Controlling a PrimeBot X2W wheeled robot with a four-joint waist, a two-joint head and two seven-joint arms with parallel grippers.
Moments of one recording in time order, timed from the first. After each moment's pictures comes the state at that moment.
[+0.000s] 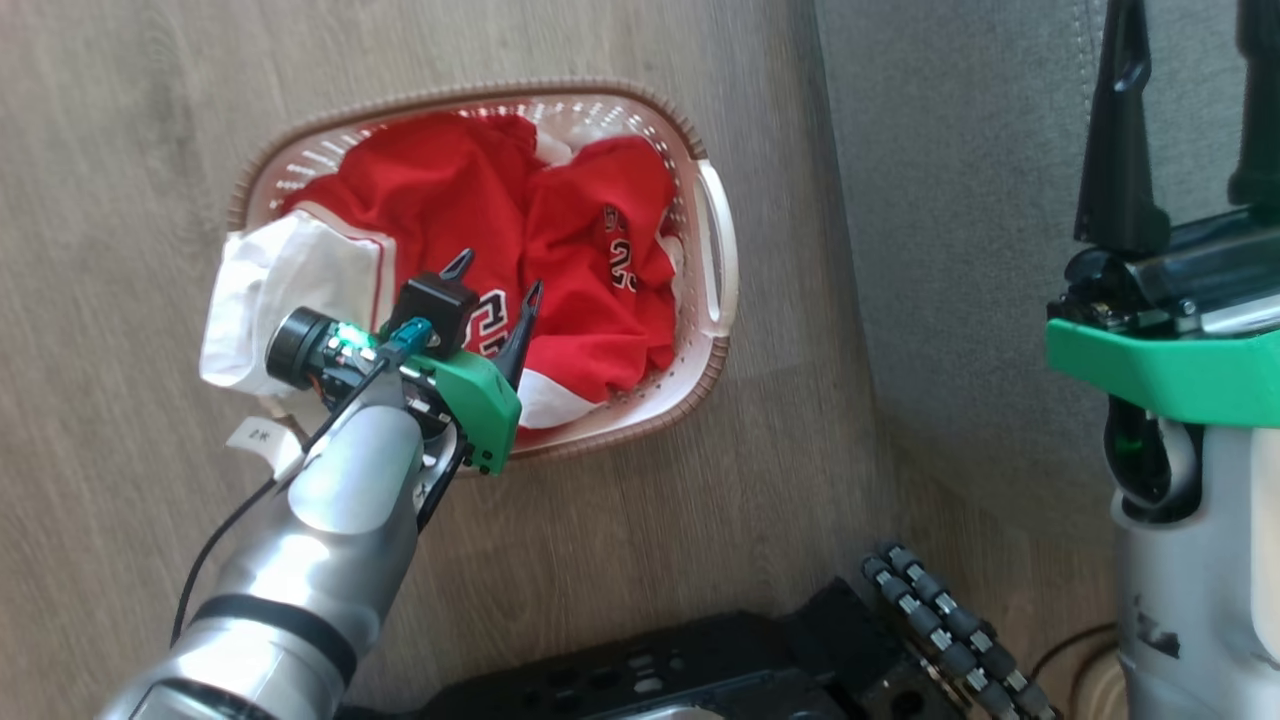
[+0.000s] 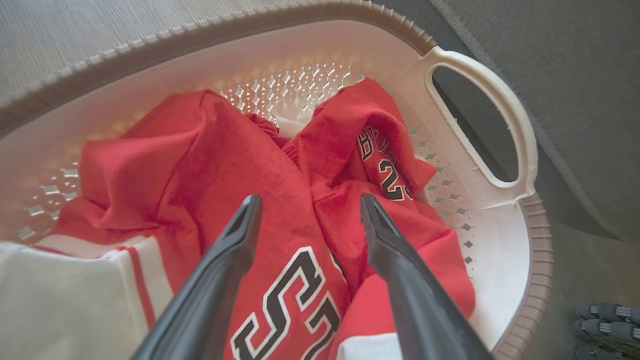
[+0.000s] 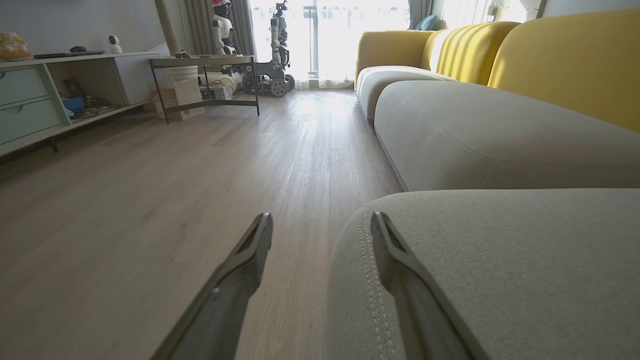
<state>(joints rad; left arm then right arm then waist) -0.89 0.04 -0.64 1.09 -0.24 -0.05 -0.22 -0.39 -0.05 -0.01 -0.21 0.16 0.13 -0.26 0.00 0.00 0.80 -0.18</state>
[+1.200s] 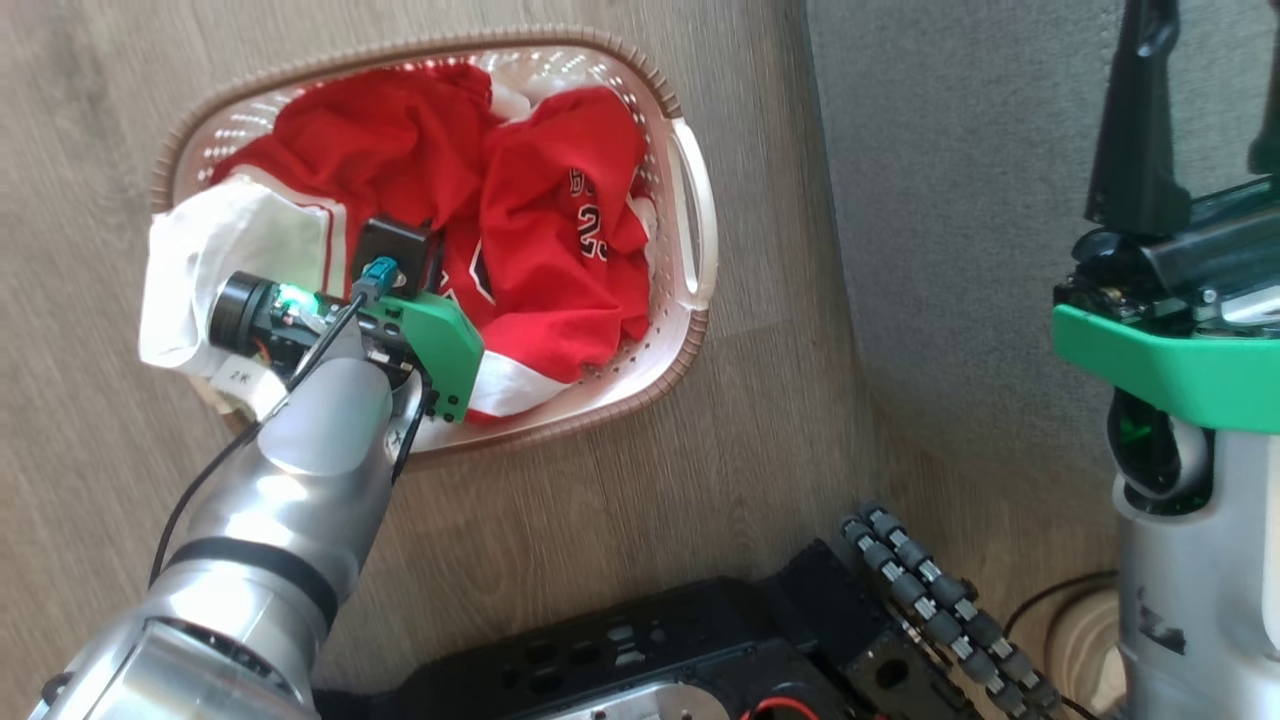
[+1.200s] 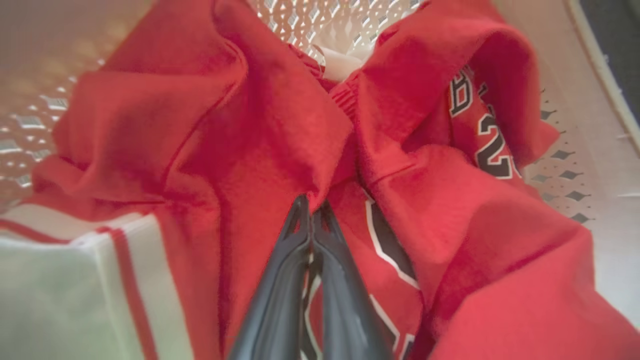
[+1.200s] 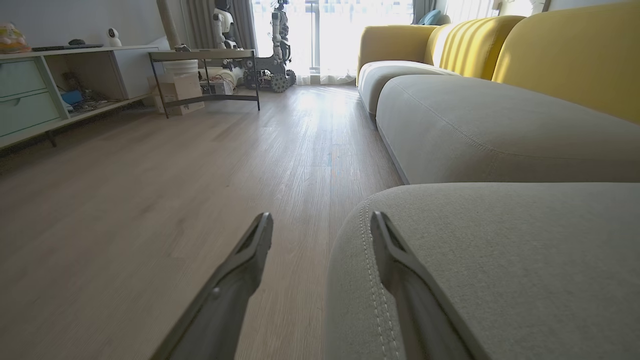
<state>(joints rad) -1.03 0.04 -0.72 1.27 -0.34 0.06 -0.18 -0.43 -0.05 0.01 -0.27 0.18 0.13 -0.26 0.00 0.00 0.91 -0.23</state>
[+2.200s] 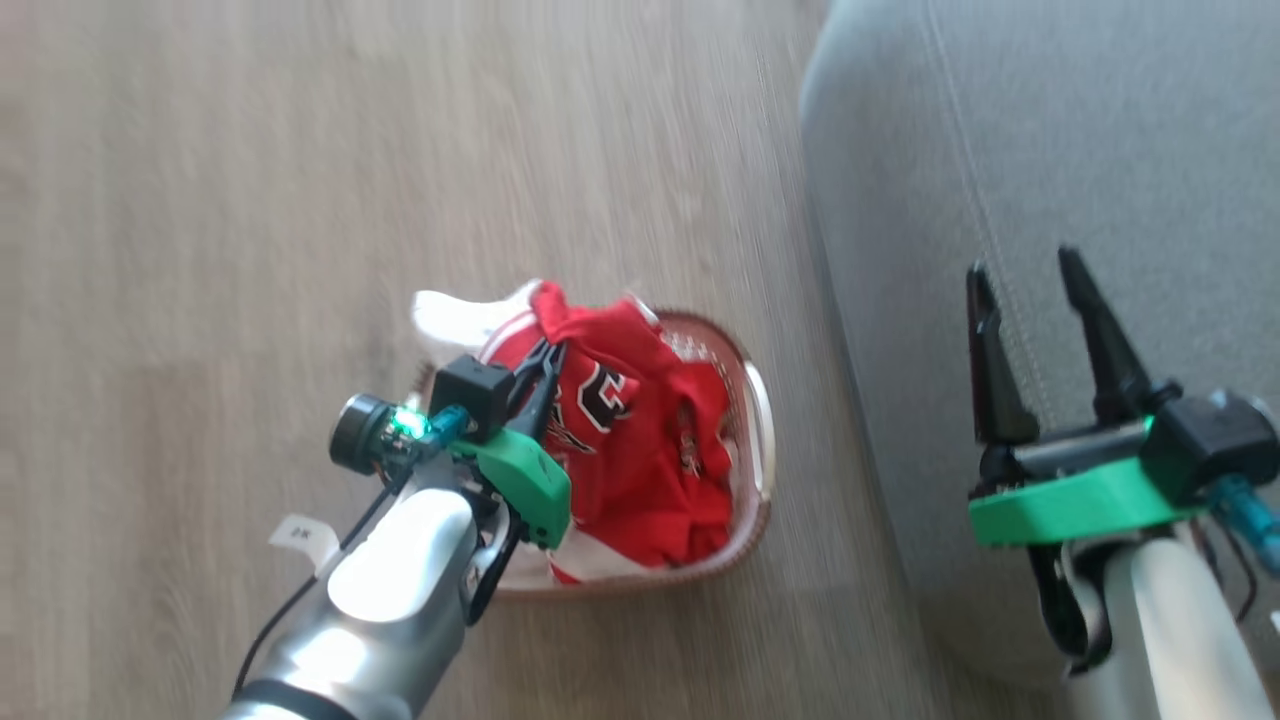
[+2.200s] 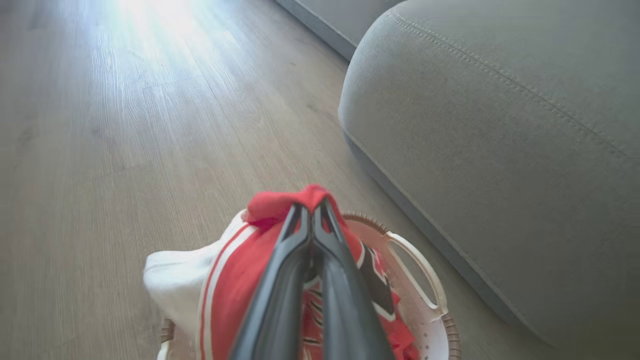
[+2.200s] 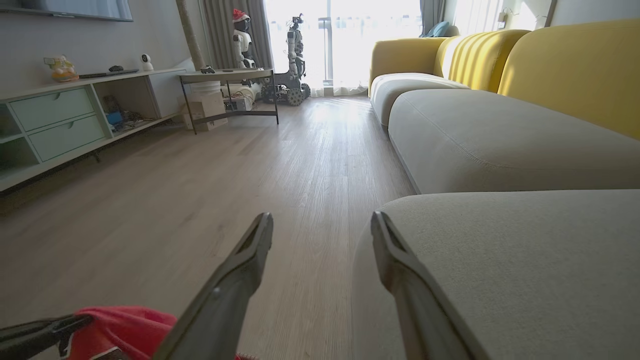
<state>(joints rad) -0.75 0.05 -0.79 0.91 -0.47 0.04 -0.25 -0.16 -0.05 0.01 0.00 0.11 0.13 -0.26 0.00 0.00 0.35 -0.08</state>
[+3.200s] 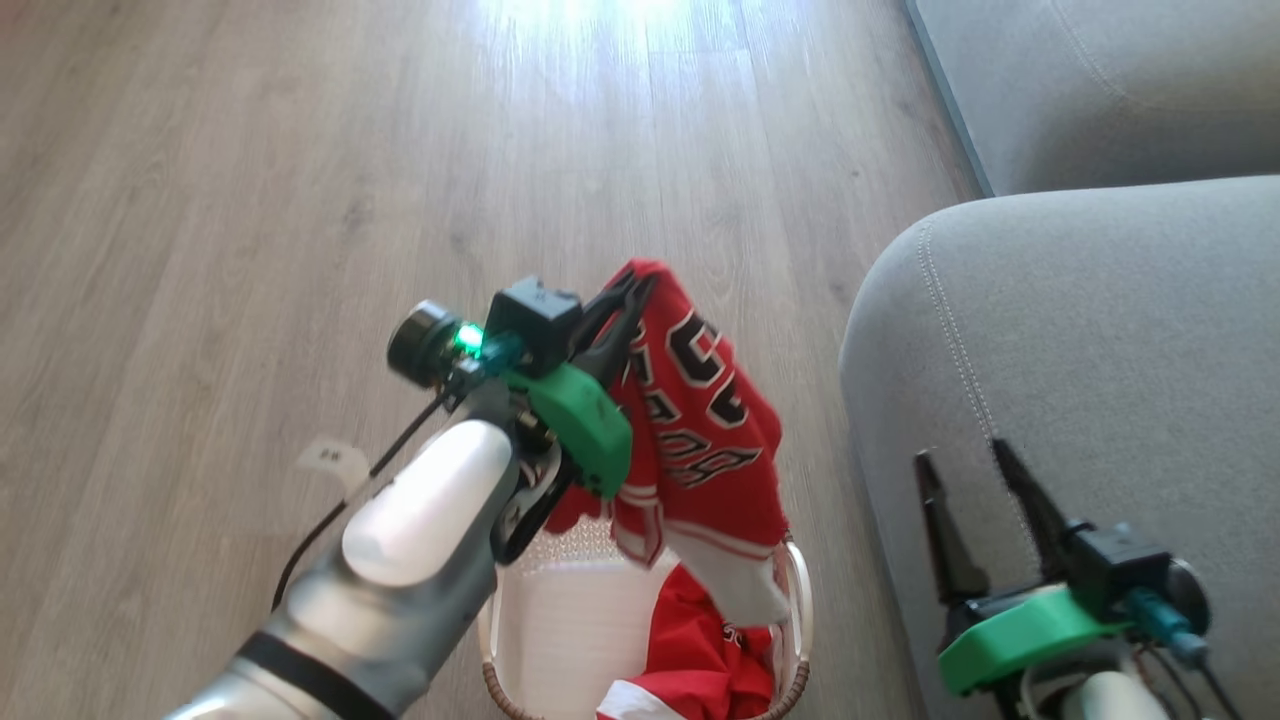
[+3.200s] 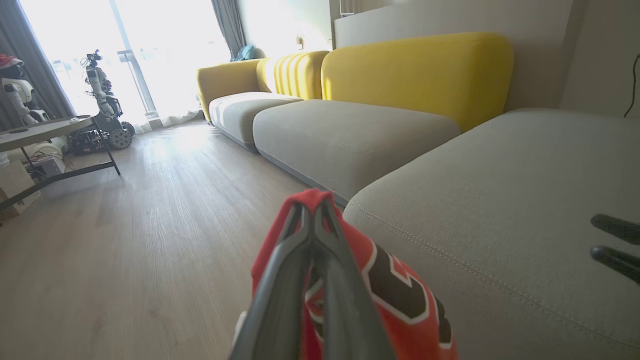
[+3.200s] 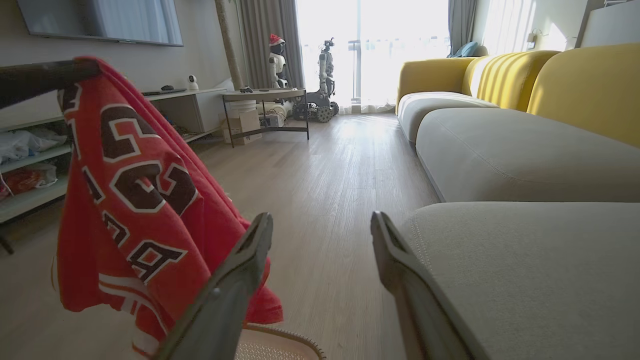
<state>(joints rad) -0.78 0.08 -0.80 0.61 -0.46 0.00 -0.07 0.03 -0.05 0.05 0.17 0.12 0.13 -0.26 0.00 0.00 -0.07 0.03</state>
